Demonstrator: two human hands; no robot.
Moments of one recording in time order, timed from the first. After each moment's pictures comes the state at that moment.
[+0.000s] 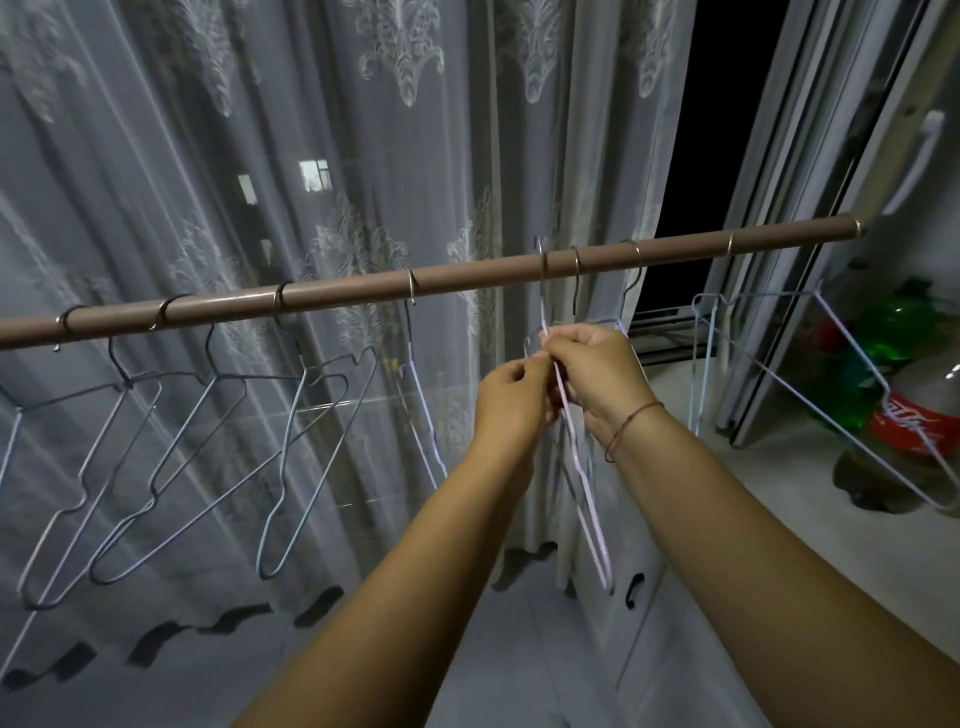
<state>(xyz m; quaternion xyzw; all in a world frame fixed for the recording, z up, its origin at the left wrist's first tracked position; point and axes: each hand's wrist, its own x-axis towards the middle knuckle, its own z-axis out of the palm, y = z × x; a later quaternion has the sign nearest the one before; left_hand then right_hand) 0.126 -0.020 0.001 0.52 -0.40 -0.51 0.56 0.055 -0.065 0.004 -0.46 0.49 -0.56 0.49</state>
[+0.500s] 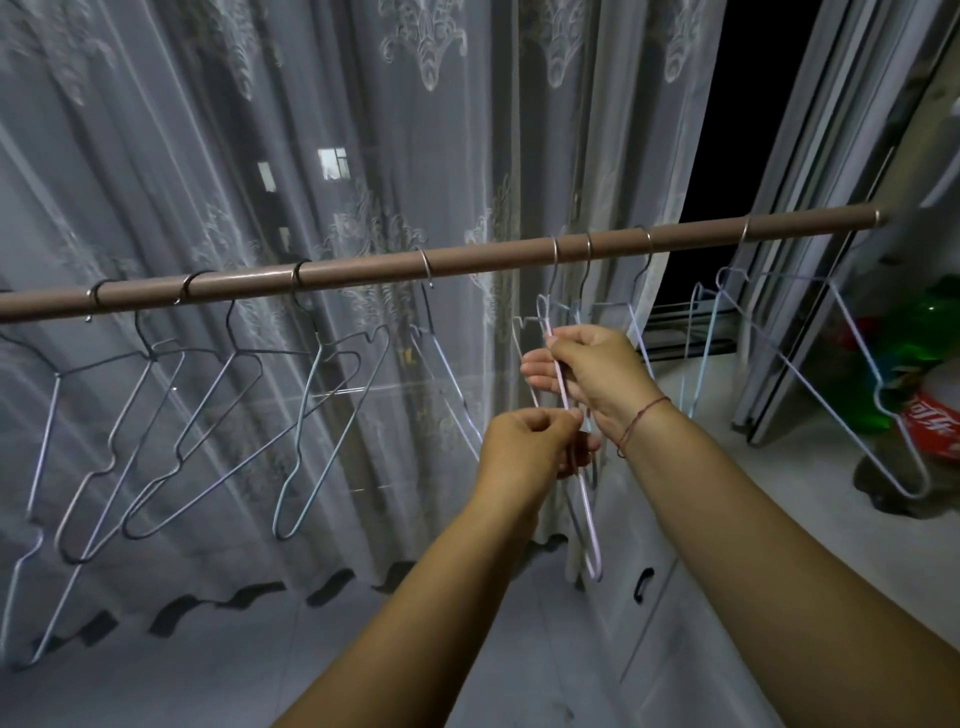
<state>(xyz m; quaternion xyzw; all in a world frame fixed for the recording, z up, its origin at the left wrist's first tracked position) 0.132 0.022 -0.016 0.55 -0.43 -0.53 0.49 0.059 -0.062 -0.002 -0.47 0.46 -0.52 0.55</state>
